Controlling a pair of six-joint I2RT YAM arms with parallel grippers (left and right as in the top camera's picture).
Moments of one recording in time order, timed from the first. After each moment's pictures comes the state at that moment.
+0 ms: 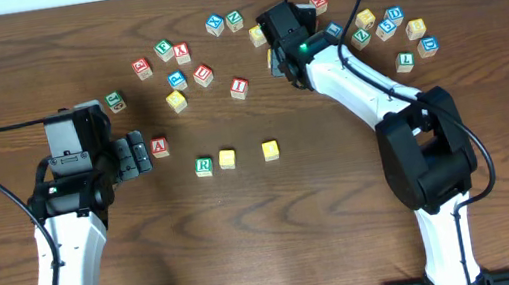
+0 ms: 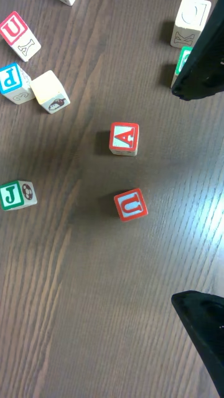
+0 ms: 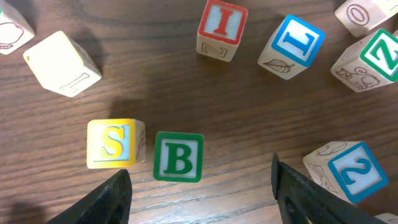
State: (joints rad) left arm 0.07 1.22 0.93 -0.68 -0.06 -0.09; right arm 0.45 2.20 1.70 -0.56 0.38 0.56
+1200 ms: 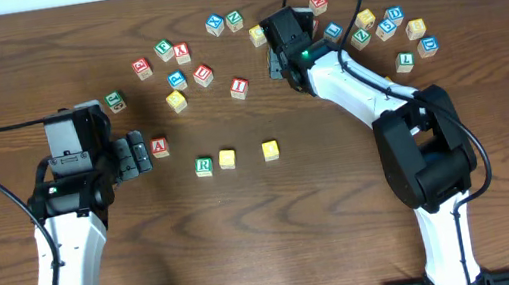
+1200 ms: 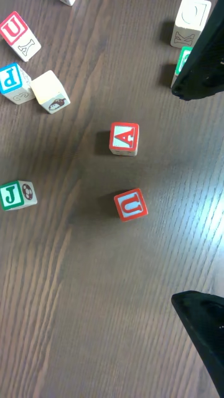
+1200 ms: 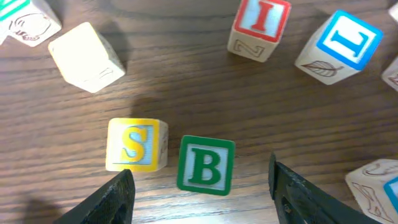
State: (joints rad) left arm 0.07 1.22 0.93 -0.68 -0.06 -0.09; right arm 0.45 2.20 1.64 -0.42 0.30 0.52
